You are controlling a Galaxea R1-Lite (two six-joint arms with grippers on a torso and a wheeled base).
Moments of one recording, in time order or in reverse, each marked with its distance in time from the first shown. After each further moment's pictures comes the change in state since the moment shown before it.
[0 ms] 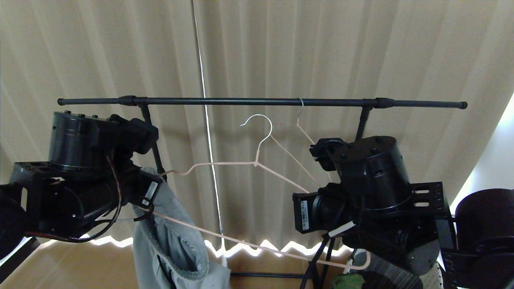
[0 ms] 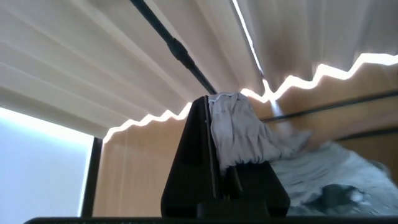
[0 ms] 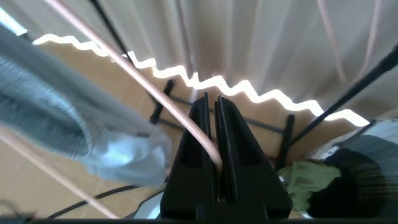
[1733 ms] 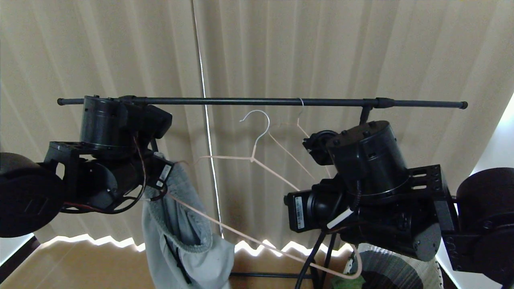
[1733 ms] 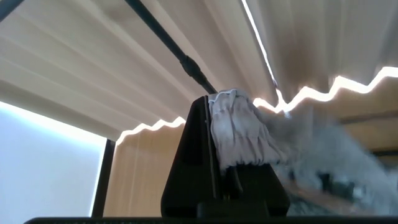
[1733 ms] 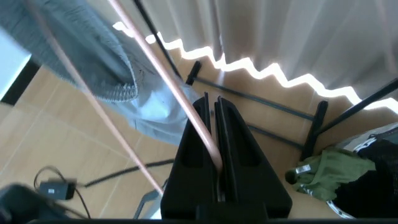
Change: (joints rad) left arm -0.009 0.101 -0.135 0.001 0.073 0.012; right arm 0.001 0.003 -0.111 0.151 0.133 0.057
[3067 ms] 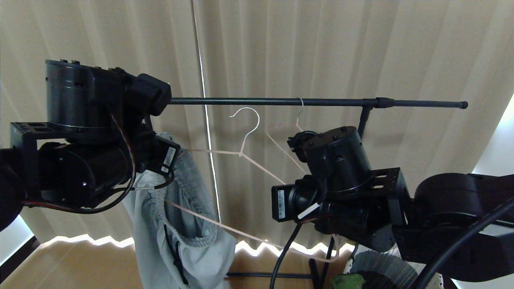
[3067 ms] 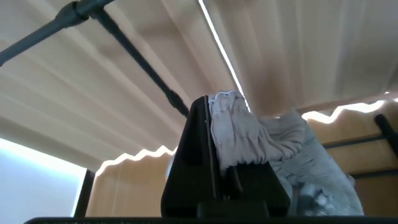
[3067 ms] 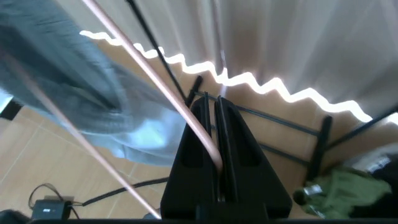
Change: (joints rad) left arm -0.120 -0.087 -0.071 0.030 0.002 -0.033; right arm 0.011 0.102 -0.031 -0.120 -0.041 -0.009
